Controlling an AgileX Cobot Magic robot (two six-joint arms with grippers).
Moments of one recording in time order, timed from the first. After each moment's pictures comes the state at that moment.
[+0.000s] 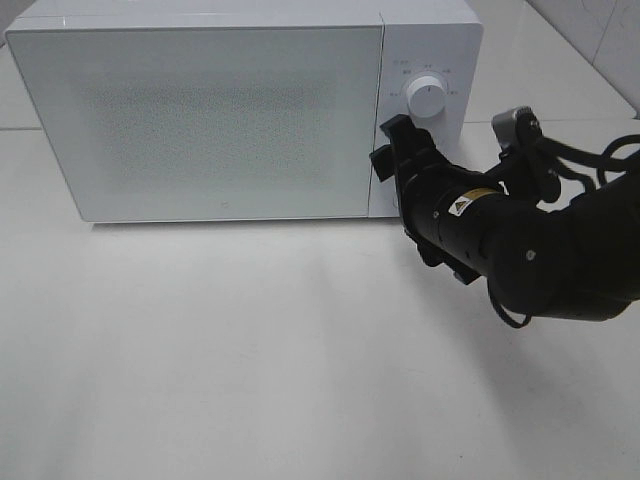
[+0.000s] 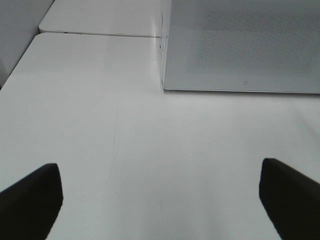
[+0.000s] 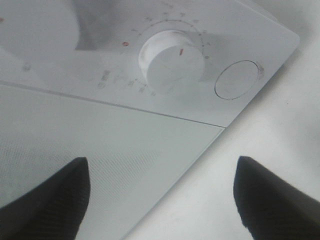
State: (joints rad) left arm 0.06 0.00 -0.50 -0.14 1.04 0.05; right arm 0.65 1.80 -0.63 0.61 -0.79 0.88
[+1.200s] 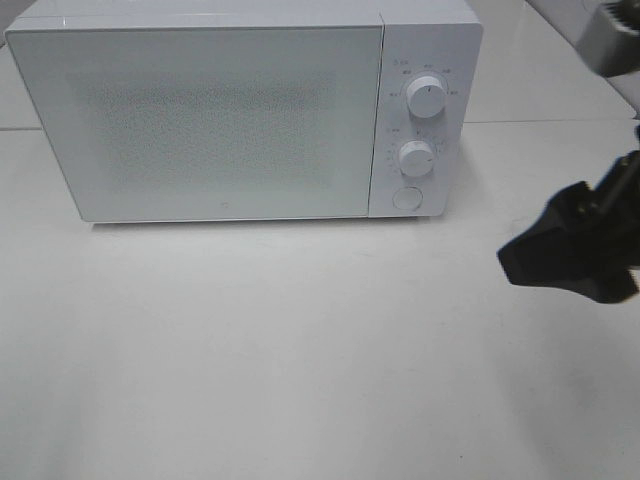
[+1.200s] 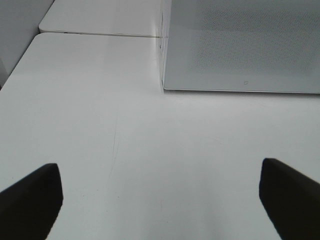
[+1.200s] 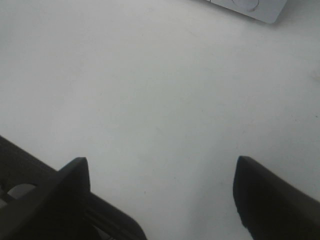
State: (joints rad) left arm 0.06 0.00 -0.50 -0.14 1.04 0.05; right arm 0.50 0.98 -0.72 0.12 0.71 0.05
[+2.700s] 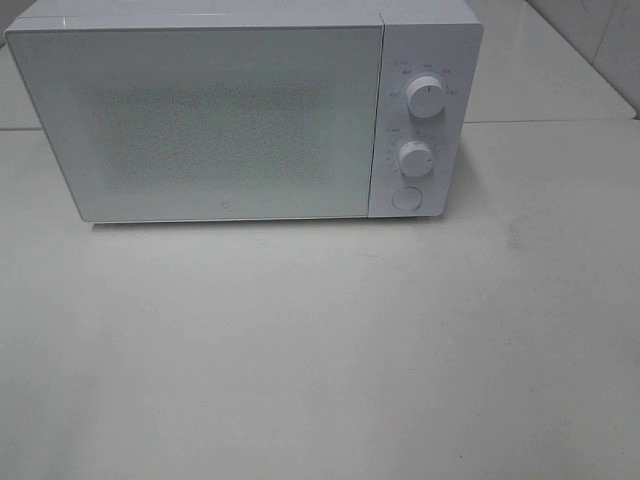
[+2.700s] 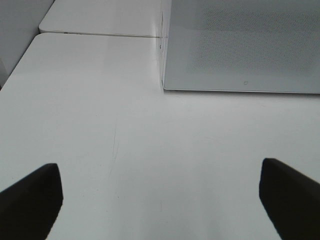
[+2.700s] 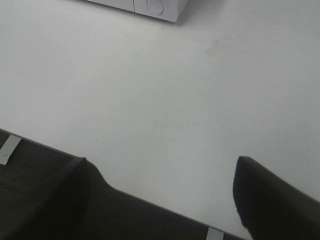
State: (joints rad) left arm 0.06 0.00 -0.50 -0.14 1.04 0.05; right arm 0.50 0.25 -0.72 -0.11 1.22 0.21
